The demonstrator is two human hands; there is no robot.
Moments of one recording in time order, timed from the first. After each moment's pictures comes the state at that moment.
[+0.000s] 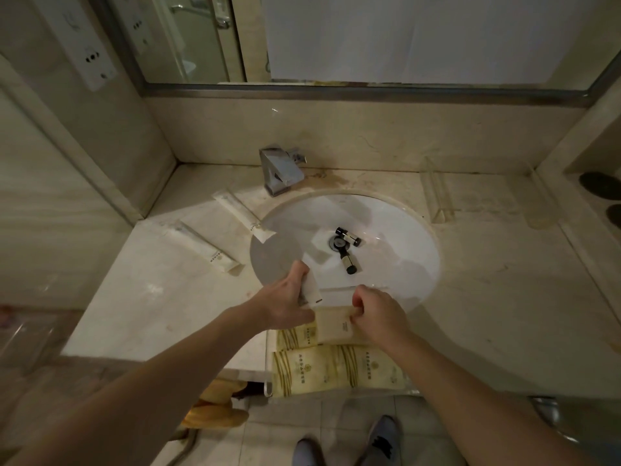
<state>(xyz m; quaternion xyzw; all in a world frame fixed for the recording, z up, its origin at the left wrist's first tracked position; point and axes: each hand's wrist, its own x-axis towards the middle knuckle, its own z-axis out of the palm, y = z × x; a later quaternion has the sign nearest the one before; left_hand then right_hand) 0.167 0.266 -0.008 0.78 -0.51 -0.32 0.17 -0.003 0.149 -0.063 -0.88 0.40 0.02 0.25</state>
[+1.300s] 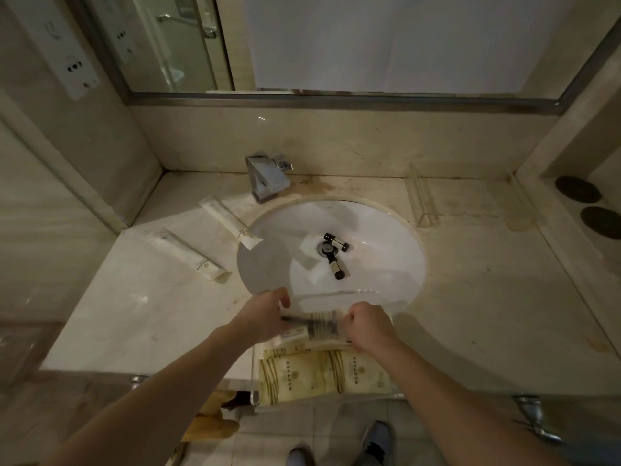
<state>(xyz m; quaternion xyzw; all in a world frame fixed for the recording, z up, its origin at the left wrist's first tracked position) 0.164 0.266 -0.037 0.85 -0.44 -0.28 0.09 -0.006 0.153 -0.056 -0.81 0.49 0.07 0.32</state>
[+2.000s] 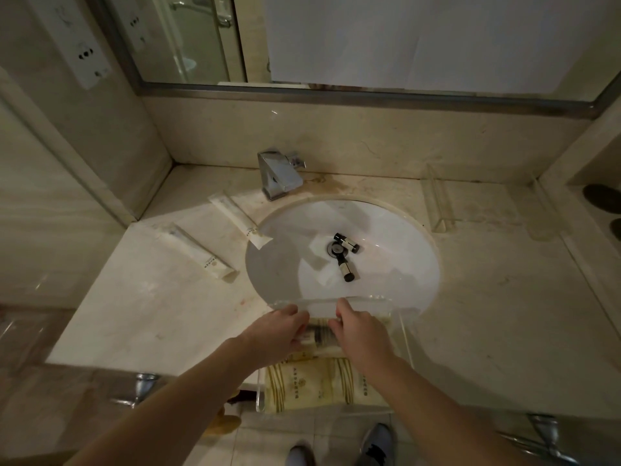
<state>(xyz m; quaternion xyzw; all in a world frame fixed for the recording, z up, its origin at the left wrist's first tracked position) 0.166 0.279 -0.060 0.74 -0.63 -0.23 0.02 0.013 0.171 -0.070 -0.91 0.34 -0.01 0.23</state>
